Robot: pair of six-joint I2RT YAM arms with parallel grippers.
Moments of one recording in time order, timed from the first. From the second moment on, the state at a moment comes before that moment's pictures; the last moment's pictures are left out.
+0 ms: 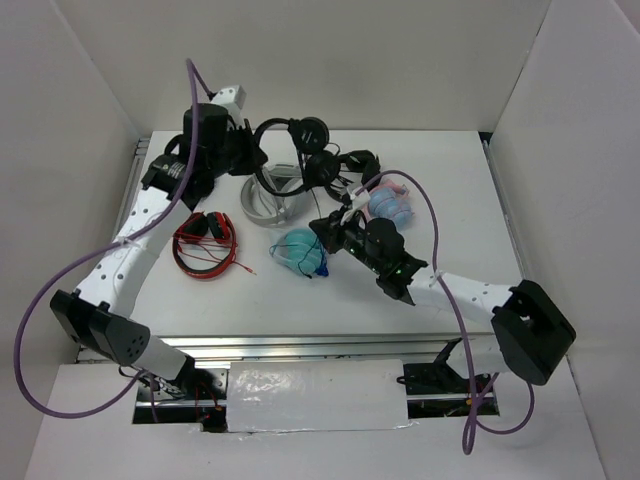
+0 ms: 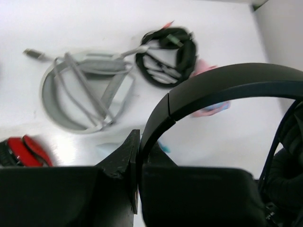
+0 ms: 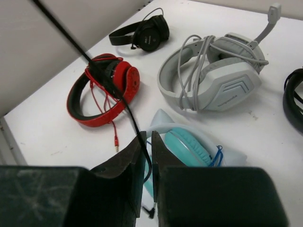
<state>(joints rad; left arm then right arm) -0.39 1.50 1.70 -0.68 -0.02 -0.39 0.76 1.31 0.69 0.58 -0.01 0.26</state>
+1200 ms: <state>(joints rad) -0.38 1.32 1.79 -0.59 0.29 -0.44 0.63 1.55 0.59 1.08 -0.18 0.34</state>
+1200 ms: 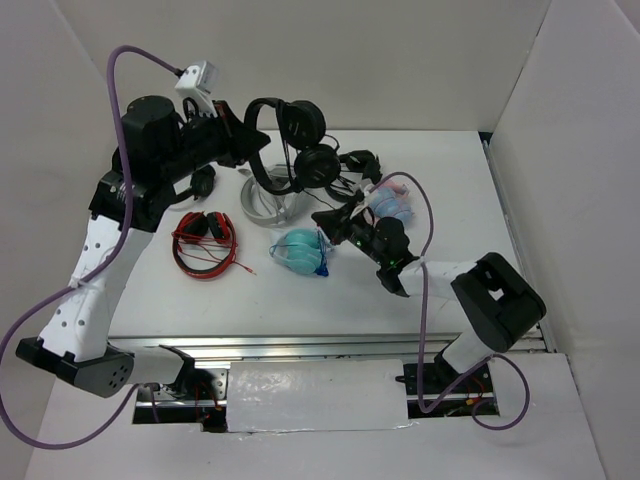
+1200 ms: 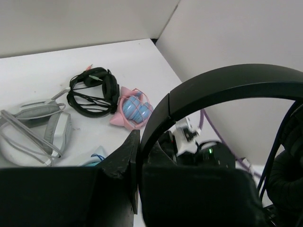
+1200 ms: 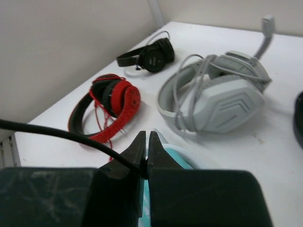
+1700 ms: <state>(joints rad) -0.55 1.31 1.43 -0.50 0.29 -0.17 0.35 1.50 0.99 0.42 -0.24 0.16</state>
